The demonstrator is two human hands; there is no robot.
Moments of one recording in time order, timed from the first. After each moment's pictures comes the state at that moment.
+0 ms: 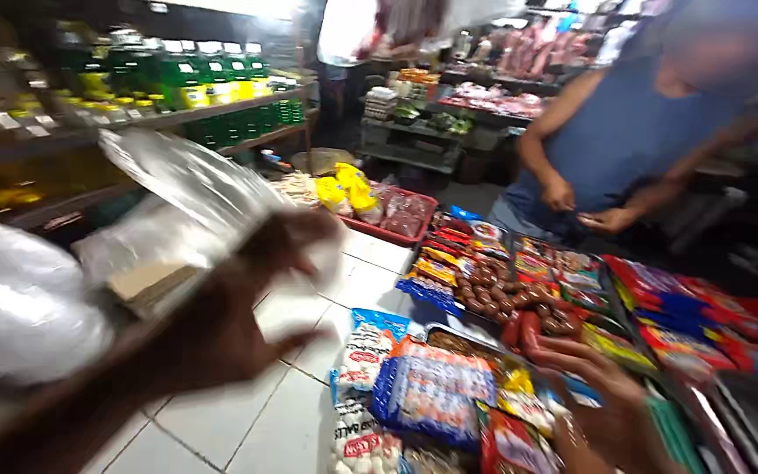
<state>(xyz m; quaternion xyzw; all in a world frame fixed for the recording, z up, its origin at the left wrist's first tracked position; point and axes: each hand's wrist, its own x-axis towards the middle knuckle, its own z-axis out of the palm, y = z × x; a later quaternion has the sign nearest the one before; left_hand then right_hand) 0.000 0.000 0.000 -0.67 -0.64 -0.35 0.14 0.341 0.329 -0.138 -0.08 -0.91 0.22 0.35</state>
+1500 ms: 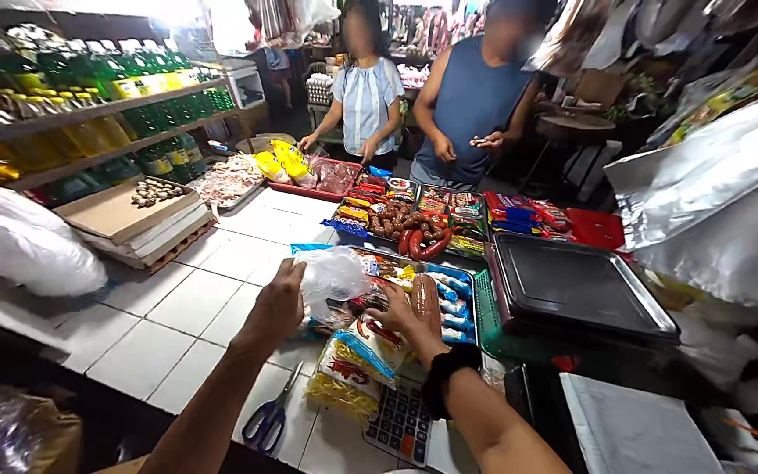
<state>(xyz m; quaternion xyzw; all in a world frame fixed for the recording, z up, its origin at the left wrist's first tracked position) 0.310 0.013 -0.083 -0.47 -0.86 -0.22 0.00 0.430 0.254 -0.239 -0.32 -0.89 0.34 0.01</state>
